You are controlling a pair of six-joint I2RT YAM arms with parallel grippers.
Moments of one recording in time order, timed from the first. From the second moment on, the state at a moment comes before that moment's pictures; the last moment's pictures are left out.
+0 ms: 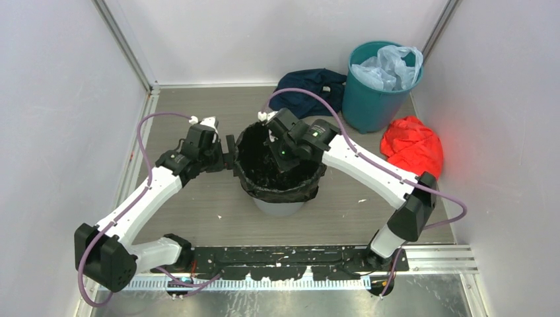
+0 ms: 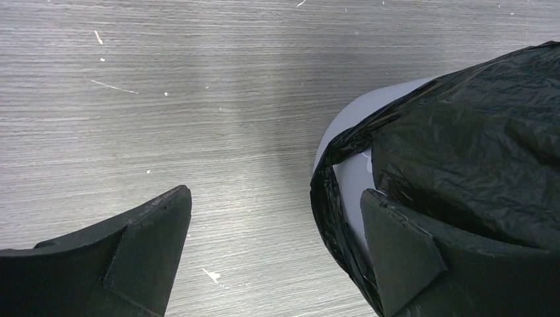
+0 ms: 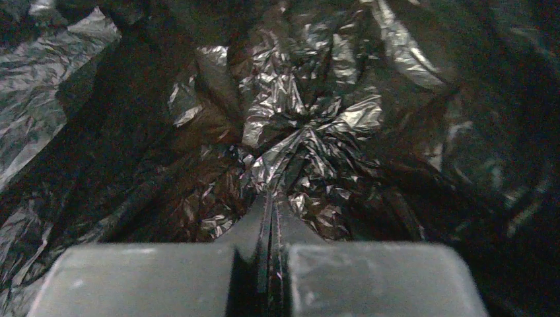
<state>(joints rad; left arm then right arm) -0.44 1.16 0.96 -0.60 -0.09 -0.48 0.89 1.59 1.62 -0.98 0.04 0.33</state>
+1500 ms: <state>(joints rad) -0.44 1.11 0.91 -0.60 -0.07 -0.47 0.94 1.95 1.40 -0.94 -0.11 0.33</state>
